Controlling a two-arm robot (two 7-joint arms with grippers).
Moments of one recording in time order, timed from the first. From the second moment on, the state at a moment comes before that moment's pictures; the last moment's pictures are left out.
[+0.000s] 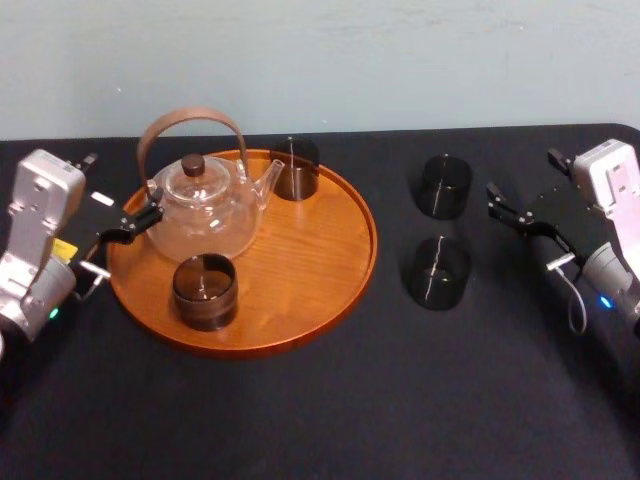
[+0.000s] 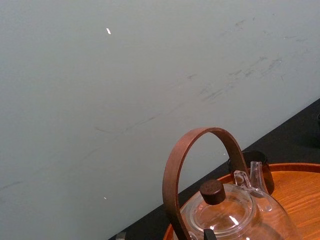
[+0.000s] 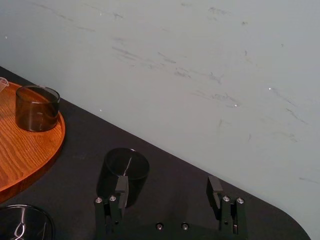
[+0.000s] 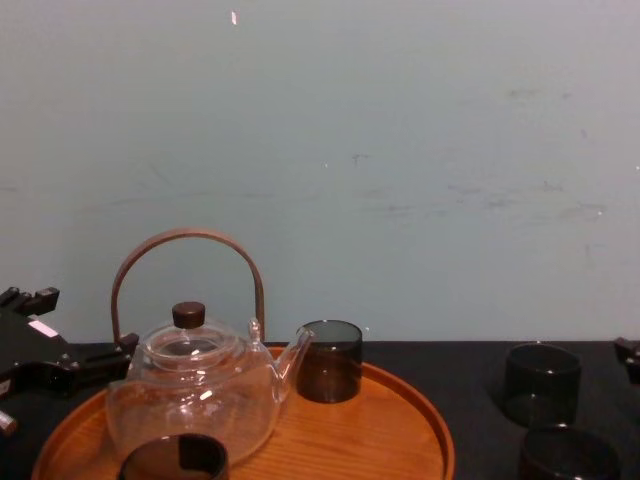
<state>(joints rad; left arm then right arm) -0.20 0.60 0.45 -1.41 -0.25 -0.12 0.03 0.20 0.60 -0.45 -1.41 0.25 -0.12 -0.03</state>
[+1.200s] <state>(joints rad) -0.20 0.60 0.45 -1.41 -0.25 -0.12 0.03 0.20 0.60 -0.45 -1.41 0.25 -0.12 -0.03</state>
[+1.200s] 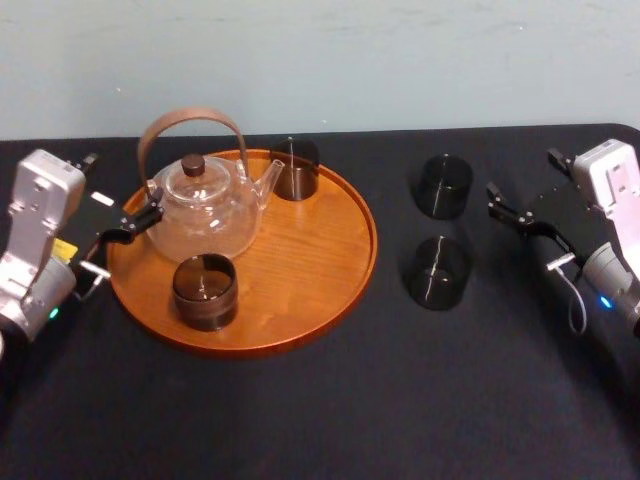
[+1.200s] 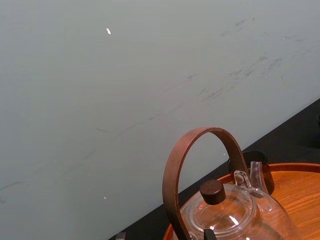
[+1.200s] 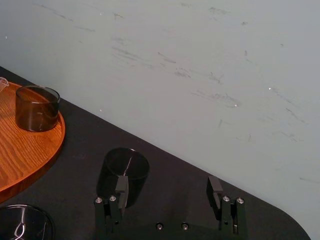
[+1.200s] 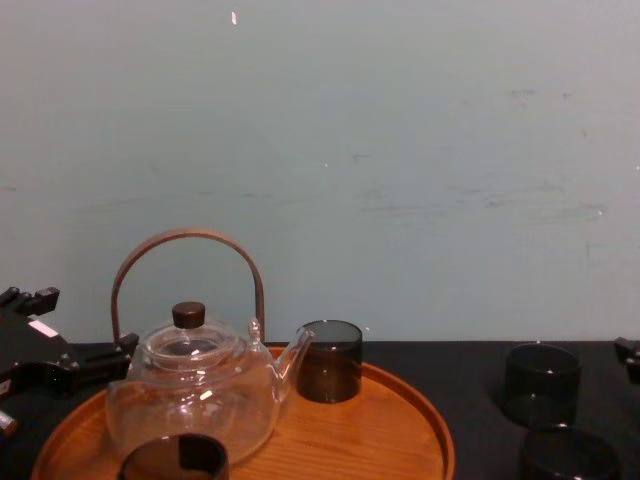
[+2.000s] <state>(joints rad) -0.20 0.60 0.45 -1.41 -0.25 -0.12 0.03 0.19 0.61 -0.43 -1.42 0.28 -0.13 0.01</state>
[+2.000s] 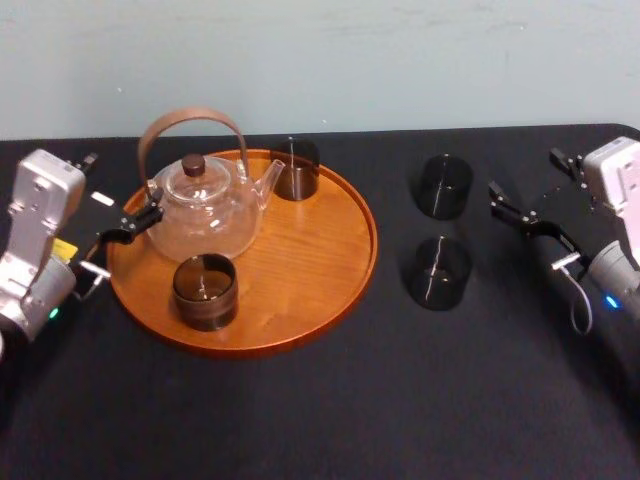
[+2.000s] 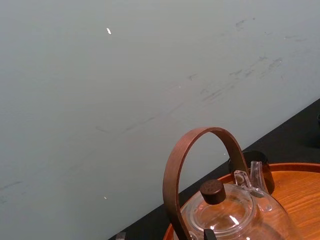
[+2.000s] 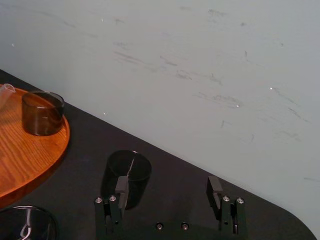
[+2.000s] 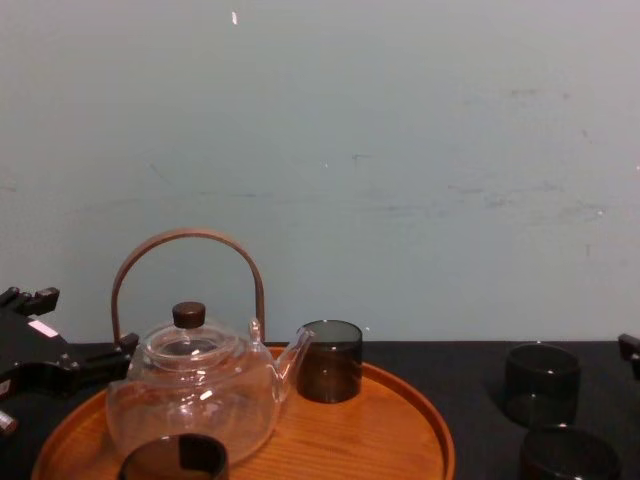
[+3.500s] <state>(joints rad) -0.20 0.60 0.45 -1.41 -0.25 -0.12 0.03 -0.04 0.63 -0.38 -1.65 0.32 -0.13 0.22</state>
